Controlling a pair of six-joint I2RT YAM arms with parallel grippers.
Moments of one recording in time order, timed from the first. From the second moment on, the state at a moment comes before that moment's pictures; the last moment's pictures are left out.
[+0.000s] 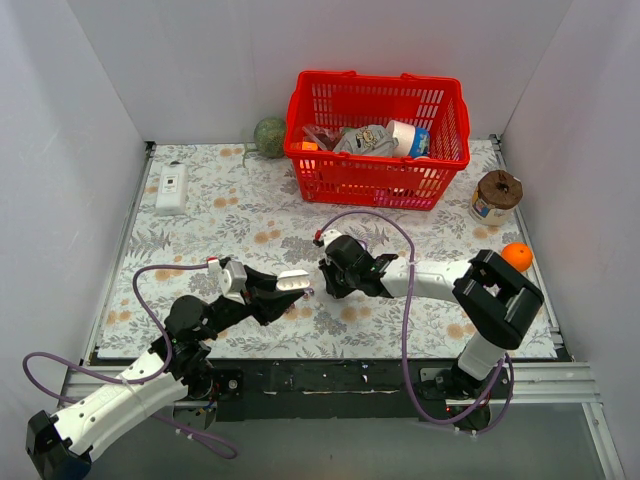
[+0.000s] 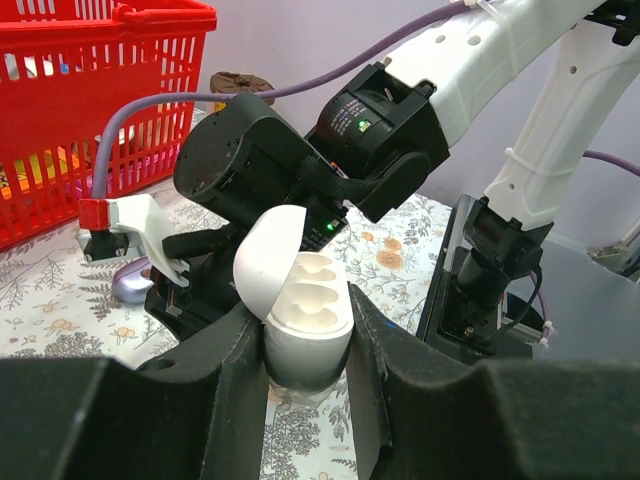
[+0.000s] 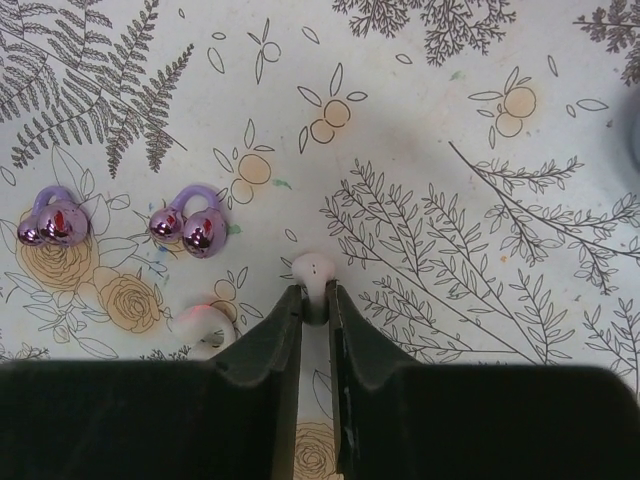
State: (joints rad) left arm -0.80 0.40 0.22 0.43 0.30 -0.29; right arm 0.94 1.66 0.87 -0.09 0.03 0.31
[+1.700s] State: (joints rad) left arm -0.79 0.99 0.59 0.48 0.85 -0.17; right arm 0.99 0.88 1.11 -0.67 -0.54 -0.16
